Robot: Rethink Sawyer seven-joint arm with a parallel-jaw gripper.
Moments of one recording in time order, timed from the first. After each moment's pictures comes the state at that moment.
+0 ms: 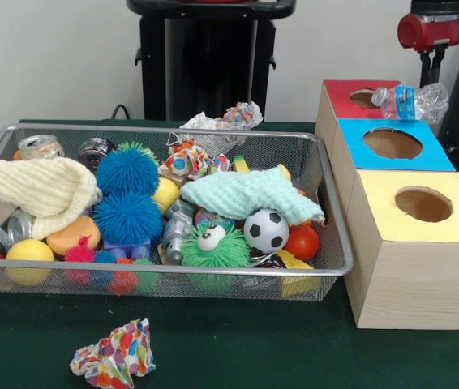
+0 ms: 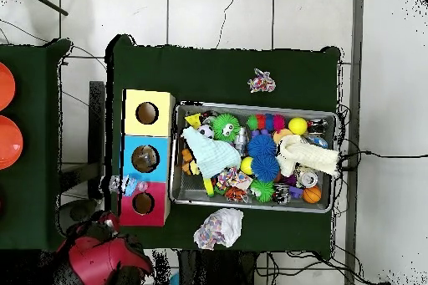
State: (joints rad) arm 0.36 -0.82 -0.02 2.12 0.00 0.04 1.68
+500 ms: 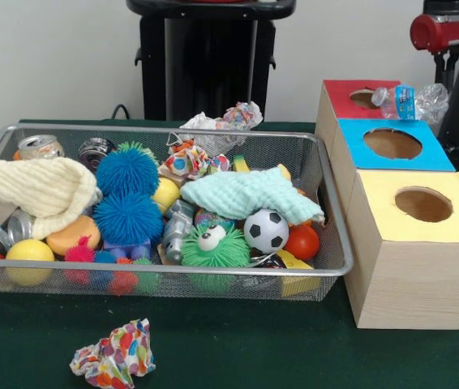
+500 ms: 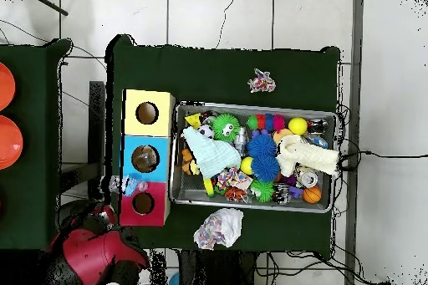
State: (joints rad) arm 0.36 -0.82 -0.02 2.07 0.00 0.05 1.68
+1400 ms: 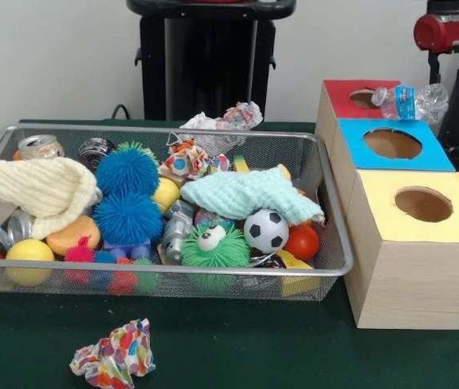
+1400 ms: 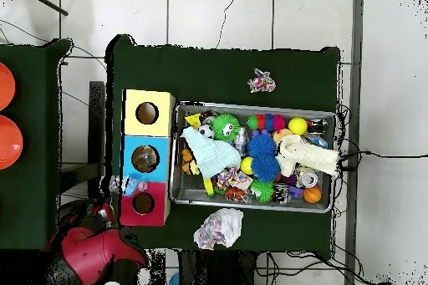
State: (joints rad) arm 0.36 -0.82 -0.02 2.06 0.00 0.05 1.68
